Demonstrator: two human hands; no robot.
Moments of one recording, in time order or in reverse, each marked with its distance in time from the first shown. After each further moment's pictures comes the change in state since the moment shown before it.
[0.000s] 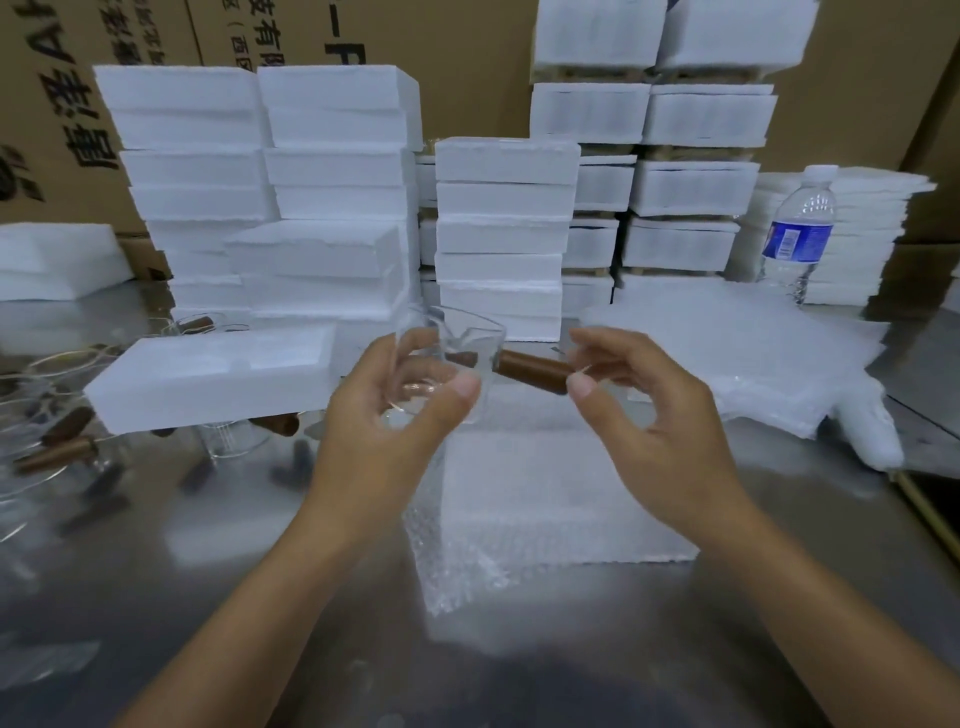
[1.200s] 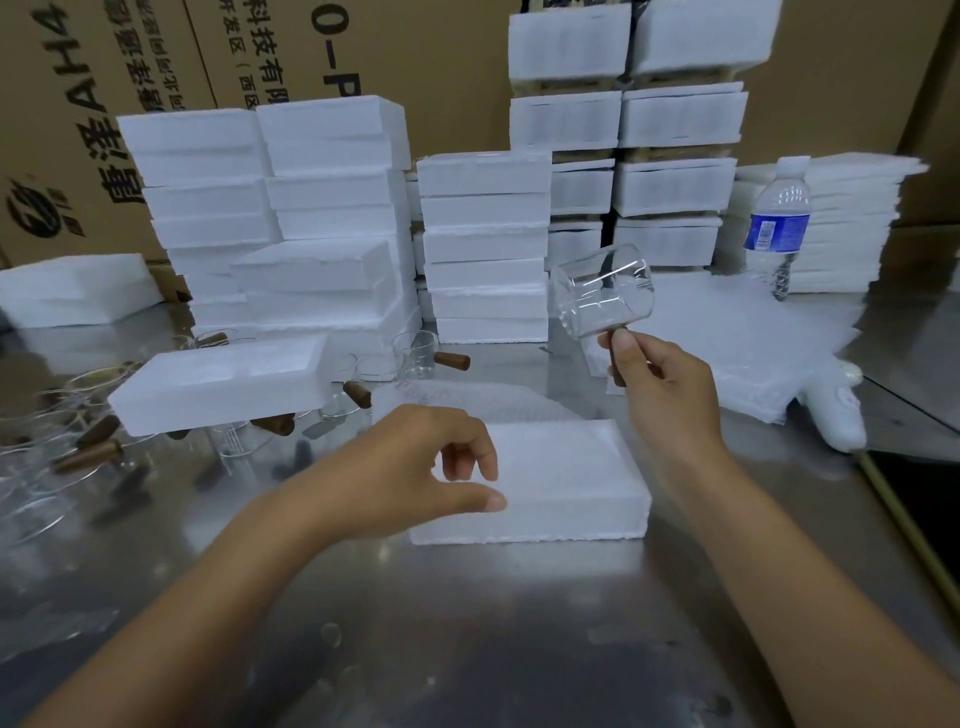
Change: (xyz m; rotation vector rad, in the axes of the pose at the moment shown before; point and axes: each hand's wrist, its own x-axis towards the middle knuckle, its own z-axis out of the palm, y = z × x) left_hand -0.005 0.028 0.012 0.699 -0.702 0.098; right_hand 0.007 0.030 -0.029 0.177 0.290 0.477
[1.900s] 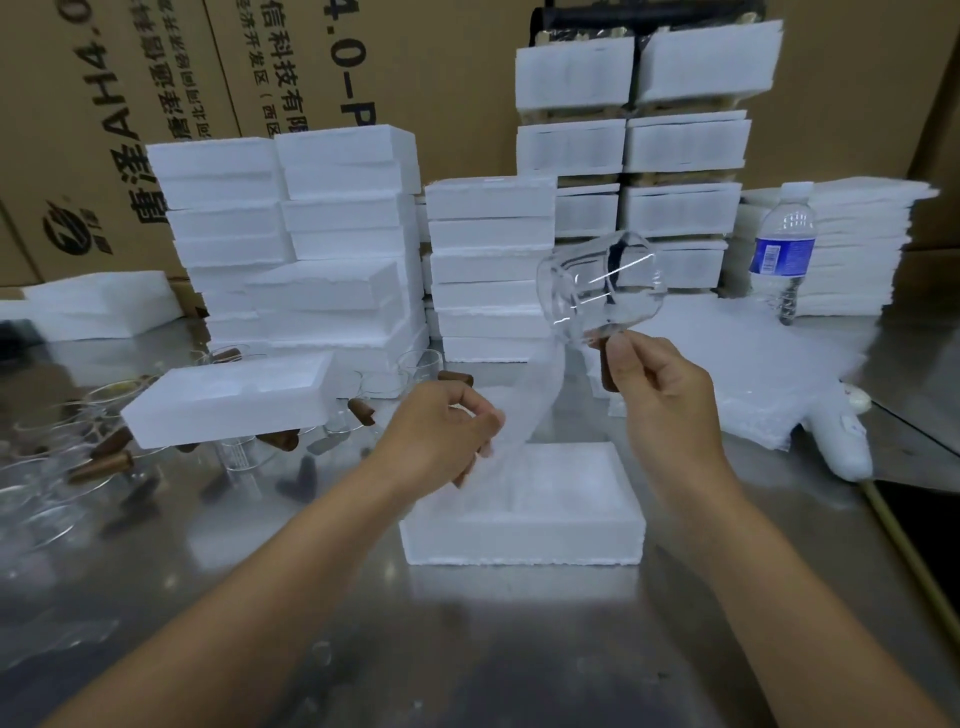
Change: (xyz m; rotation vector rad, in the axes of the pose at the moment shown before) left_hand 0.043 0.012 0.016 -0.538 0.349 -0.426; right_hand -0.002 -0.013 0.000 0.140 -0.091 -0.160
